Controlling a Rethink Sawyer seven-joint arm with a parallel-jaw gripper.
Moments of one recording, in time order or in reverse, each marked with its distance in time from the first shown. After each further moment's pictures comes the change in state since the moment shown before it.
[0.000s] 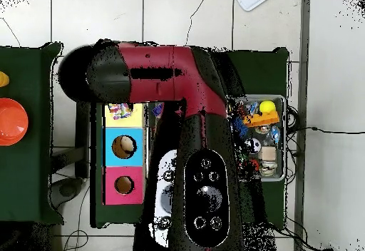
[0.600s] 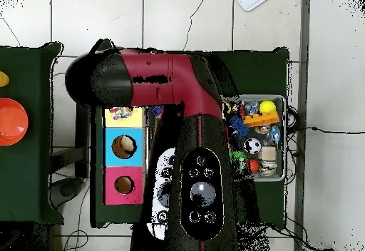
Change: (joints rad) arm 0.019 0.026 -0.031 0.028 0.008 -0.046 0.000
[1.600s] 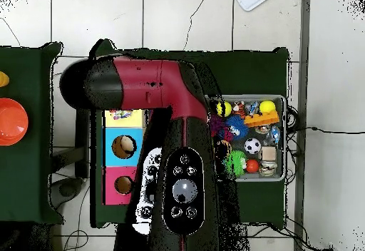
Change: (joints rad) arm 0.061 0.045 -0.072 0.004 0.066 -0.008 0.000
